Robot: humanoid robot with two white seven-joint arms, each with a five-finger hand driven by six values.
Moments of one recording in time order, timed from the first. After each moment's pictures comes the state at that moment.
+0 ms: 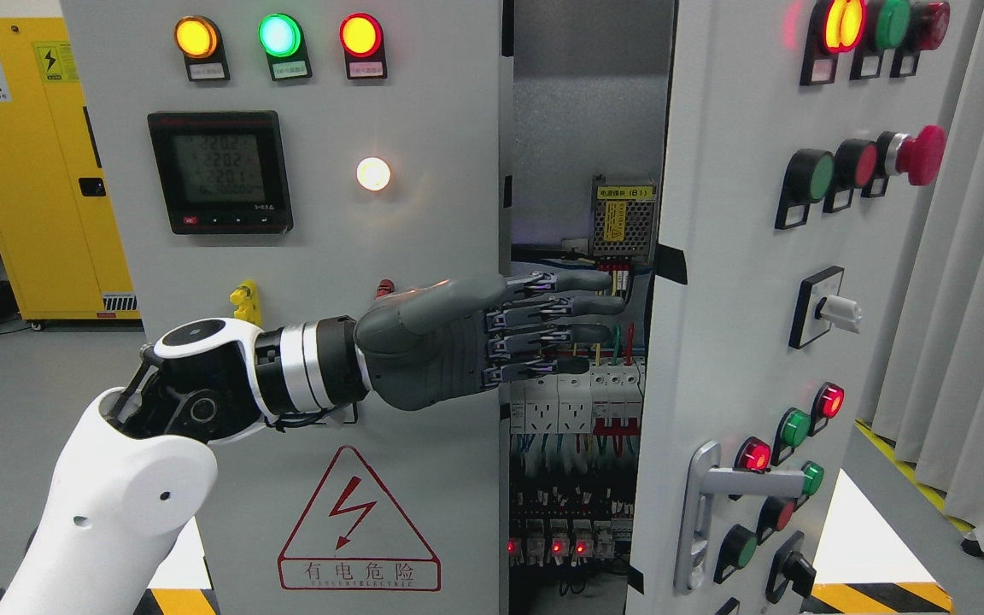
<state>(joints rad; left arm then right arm) -1.13 0.28 -0.38 -1.48 1.02 0.71 -0.72 0.00 0.00 0.10 -0.09 -0.18 -0.03 0.10</state>
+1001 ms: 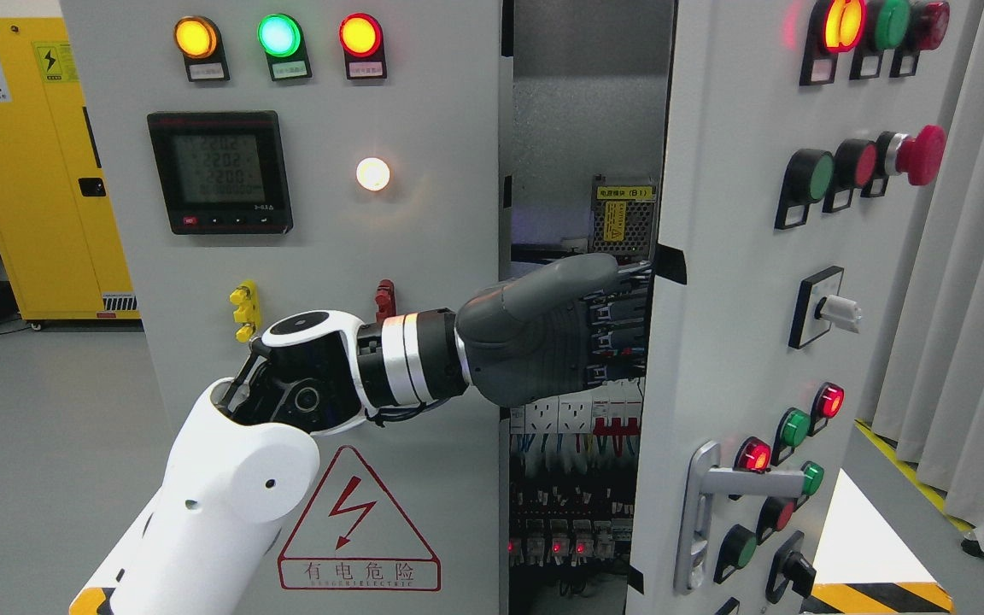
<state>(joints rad) -1.16 0.09 -0.39 -1.42 1.00 0.72 -0.72 0.00 0.00 0.10 -0.09 -0.18 -0.03 0.10</state>
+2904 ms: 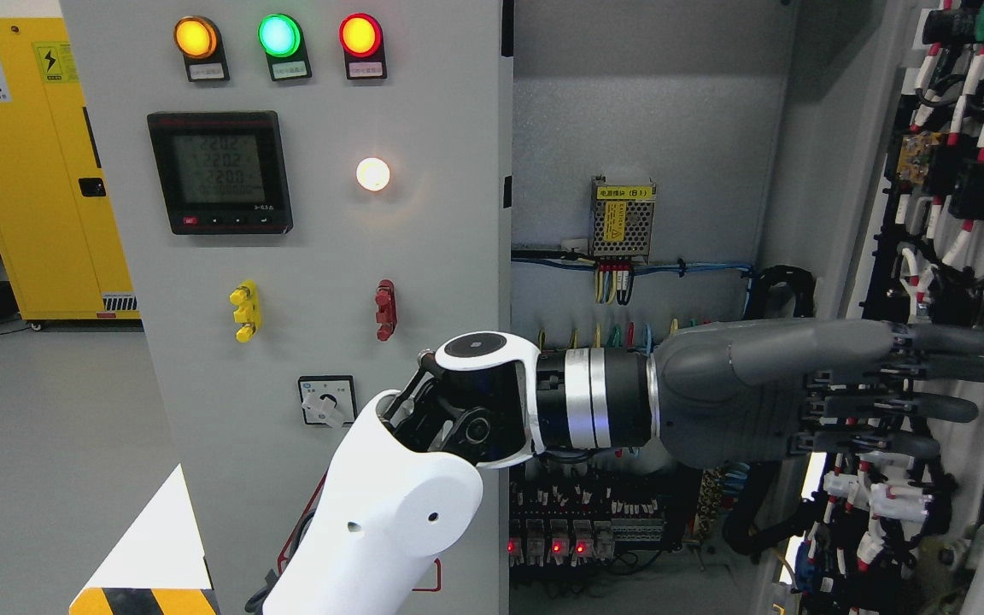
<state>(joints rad) -1.19 -0.15 -0.50 -1.39 0.92 0.73 -0.68 0.00 0.00 0.10 -0.09 -0.18 -0.03 0.10</state>
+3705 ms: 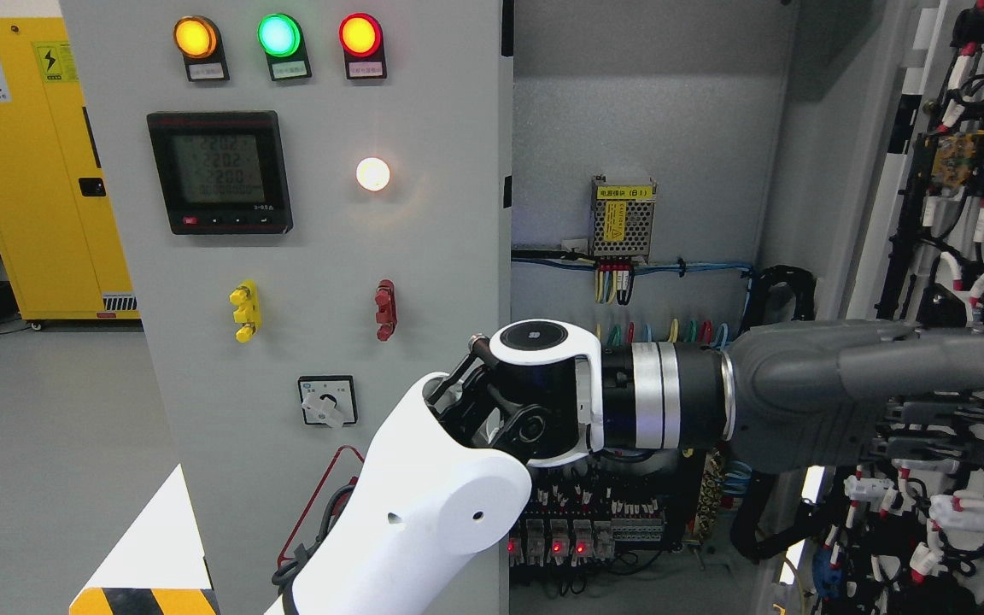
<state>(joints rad) -1.27 -0.17 -0.58 -1.39 0.94 0.70 -0.61 0.00 0.00 0.10 -0.09 -0.18 -0.03 0.10</state>
